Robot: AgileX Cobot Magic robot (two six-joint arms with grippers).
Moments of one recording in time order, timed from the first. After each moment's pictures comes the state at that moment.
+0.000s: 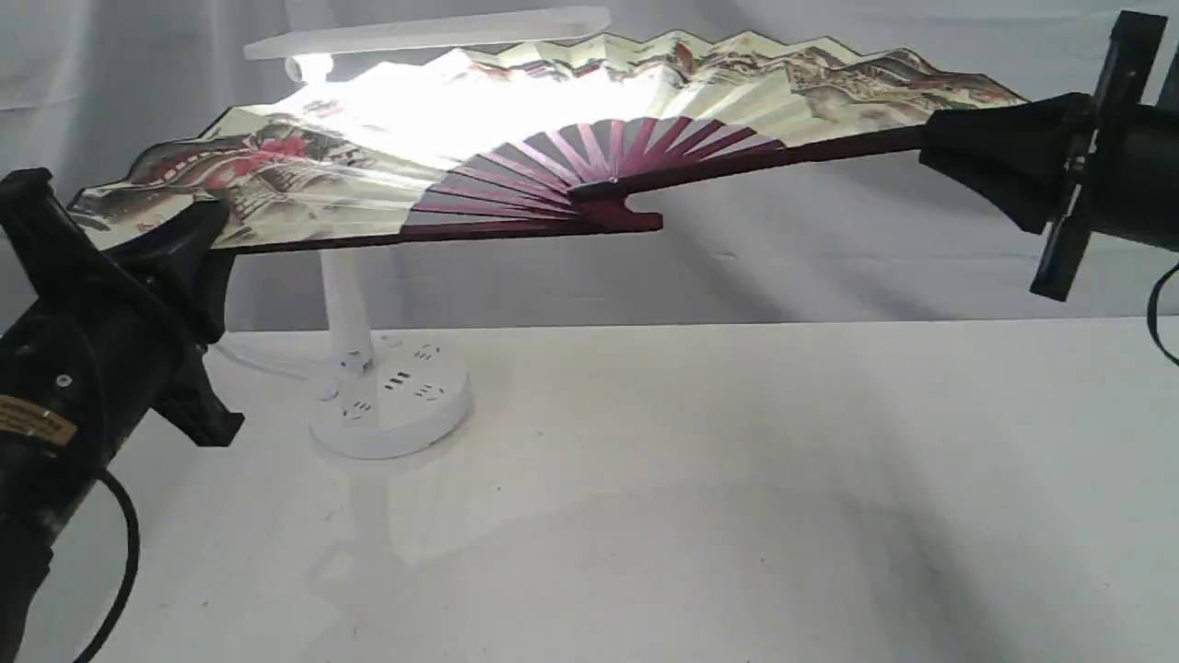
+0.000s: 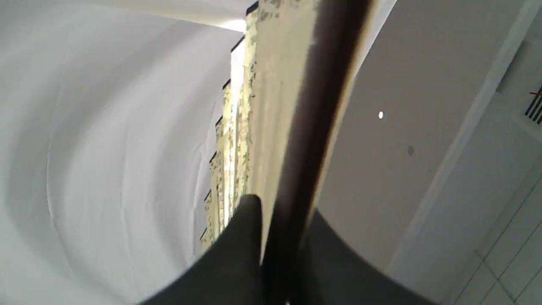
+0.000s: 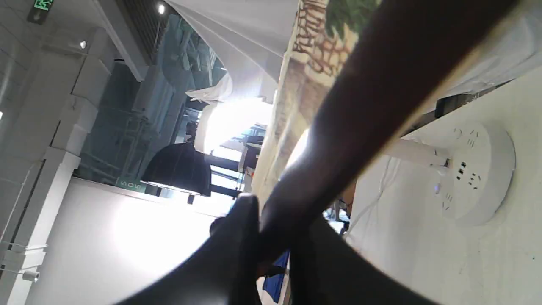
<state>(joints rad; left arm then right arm) -0.29 1.64 -0.60 -0.10 -1.13 -1.73 -0.42 1.87 -1.25 1.77 1.28 -0.82</state>
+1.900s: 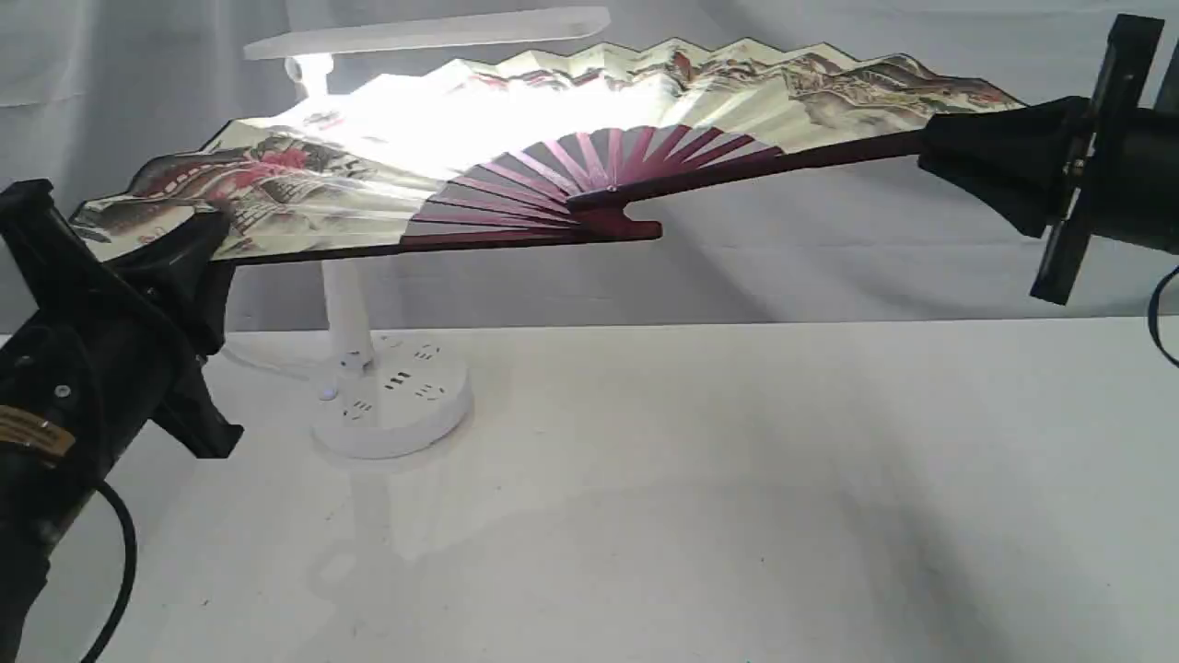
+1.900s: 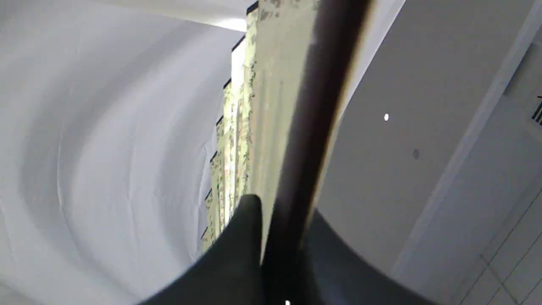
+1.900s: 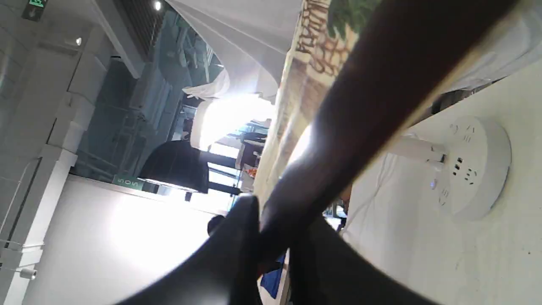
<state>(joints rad) -0.29 1.64 -0.59 -0.10 -1.13 -1.74 -0.42 1.87 -1.25 1.76 1.28 -0.82</state>
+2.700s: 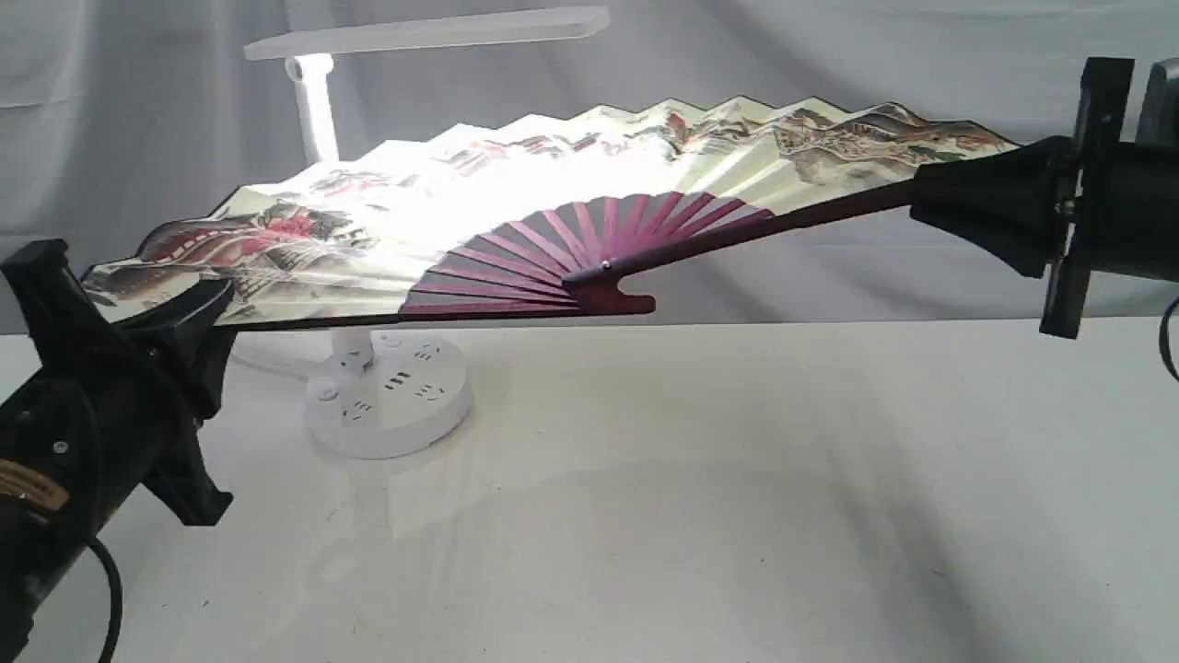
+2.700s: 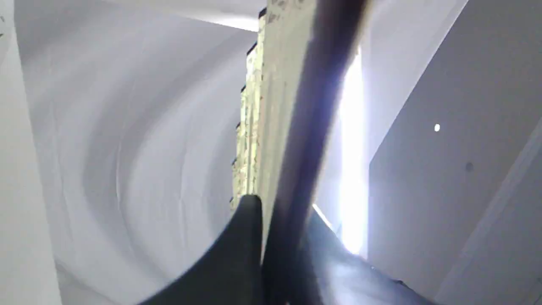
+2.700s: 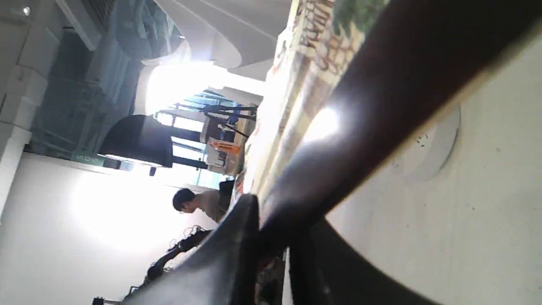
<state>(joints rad) -0.29 1.64 -0.52 -0.10 -1.08 -1.74 -0.42 1.87 -1.25 1.62 1.27 -0.79</state>
